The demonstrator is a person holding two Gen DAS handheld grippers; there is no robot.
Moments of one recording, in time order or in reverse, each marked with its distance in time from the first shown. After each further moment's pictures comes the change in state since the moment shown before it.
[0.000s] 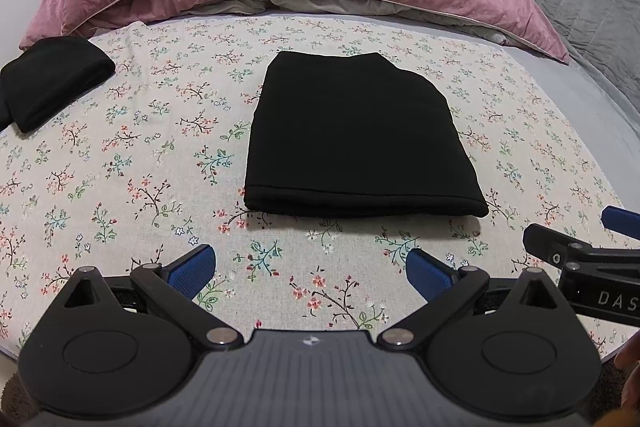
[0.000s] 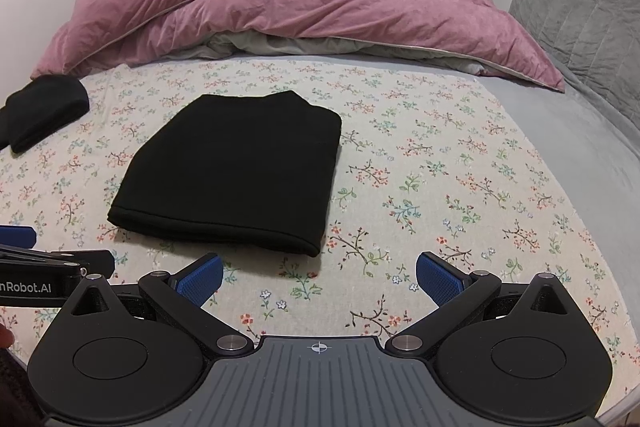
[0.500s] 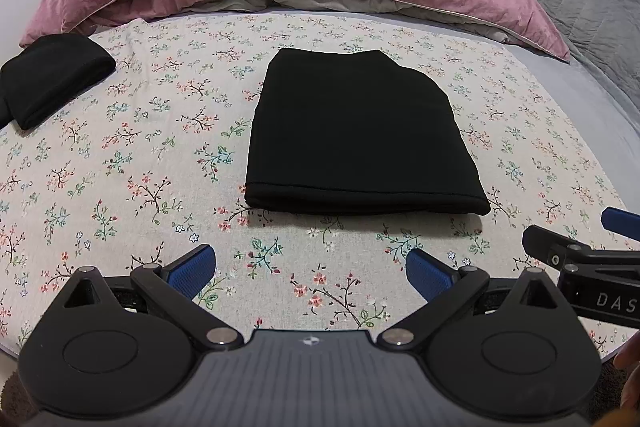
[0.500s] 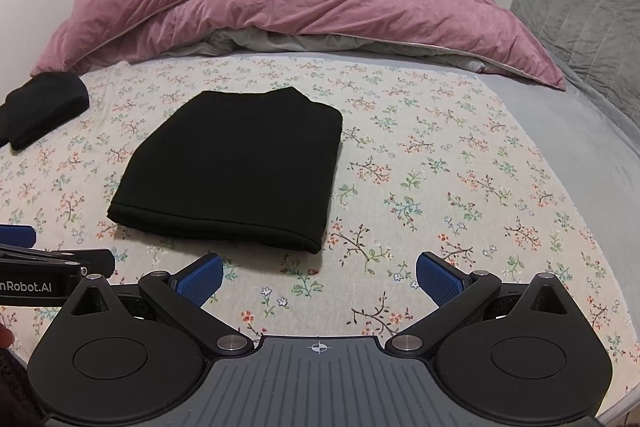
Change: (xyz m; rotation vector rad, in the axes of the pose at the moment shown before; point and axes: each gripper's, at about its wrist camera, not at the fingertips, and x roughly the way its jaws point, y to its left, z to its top) left arm 0.001 0.001 -0.002 -0.002 0.005 -0.001; right arm 0.002 0.002 -0.001 0.000 0.008 -0.001
